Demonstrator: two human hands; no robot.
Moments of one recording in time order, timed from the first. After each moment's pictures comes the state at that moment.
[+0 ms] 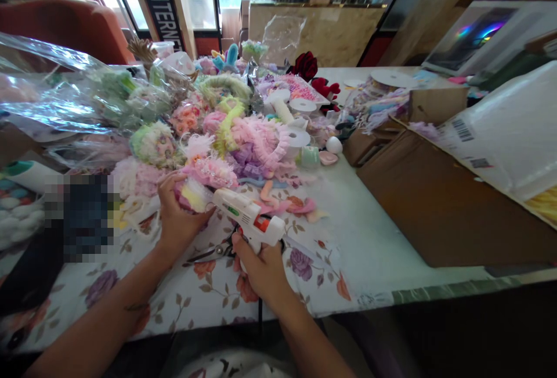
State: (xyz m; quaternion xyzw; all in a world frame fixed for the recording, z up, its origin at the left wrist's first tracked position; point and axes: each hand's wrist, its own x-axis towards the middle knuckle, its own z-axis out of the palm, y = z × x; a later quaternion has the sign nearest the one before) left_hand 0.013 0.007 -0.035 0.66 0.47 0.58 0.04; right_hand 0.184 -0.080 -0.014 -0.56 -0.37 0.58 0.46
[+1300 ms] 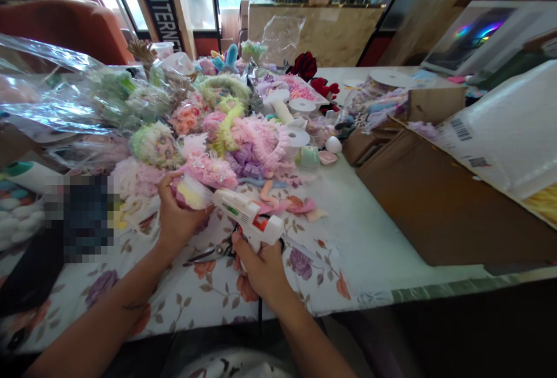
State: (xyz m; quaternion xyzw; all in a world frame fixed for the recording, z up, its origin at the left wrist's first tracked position) left_hand 0.013 0.007 -0.036 0.61 0.52 0.58 0.16; right_hand 0.184 -0.081 -0.015 -0.57 -0.37 0.57 0.46
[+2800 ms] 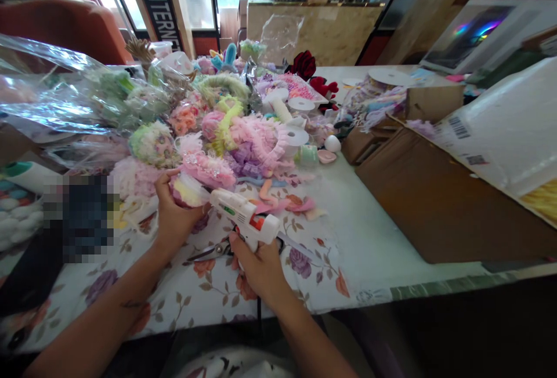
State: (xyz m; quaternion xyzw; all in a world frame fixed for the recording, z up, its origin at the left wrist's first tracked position) left_hand 0.015 0.005 -0.026 0.56 0.54 0.59 0.20; right_hand 0.184 -0.083 -0.018 -0.58 -0.37 0.58 0.44
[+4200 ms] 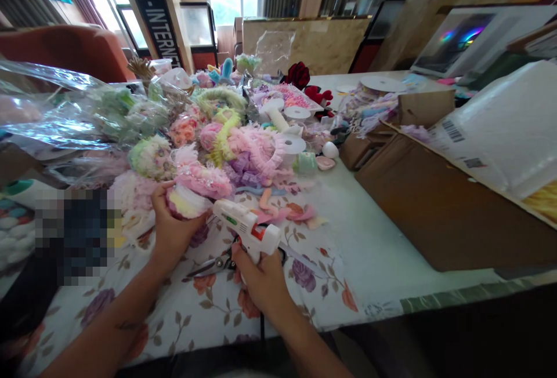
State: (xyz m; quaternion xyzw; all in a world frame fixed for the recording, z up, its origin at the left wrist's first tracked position) left_hand 0.014 0.007 -0.025 0.56 0.55 0.59 0.19; right_hand 0.185 -0.081 -0.014 -0.58 -0.38 0.56 0.45
